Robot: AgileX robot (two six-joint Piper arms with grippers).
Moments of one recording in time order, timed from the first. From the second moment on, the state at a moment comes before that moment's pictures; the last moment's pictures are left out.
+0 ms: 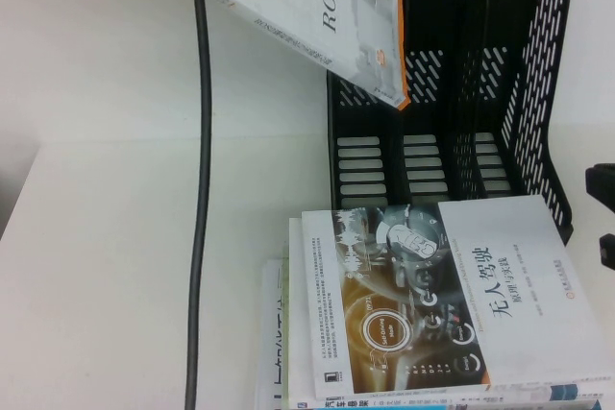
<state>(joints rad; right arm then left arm) 0.26 1.03 -0.65 0.82 0.24 -0.91 -0.27 1.71 -2.27 -0.49 1.30 -0.21</state>
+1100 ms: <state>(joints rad) 0.26 1.03 -0.65 0.82 0.21 -0.91 -0.43 1.94 -2.26 -0.22 1.30 -0.30</state>
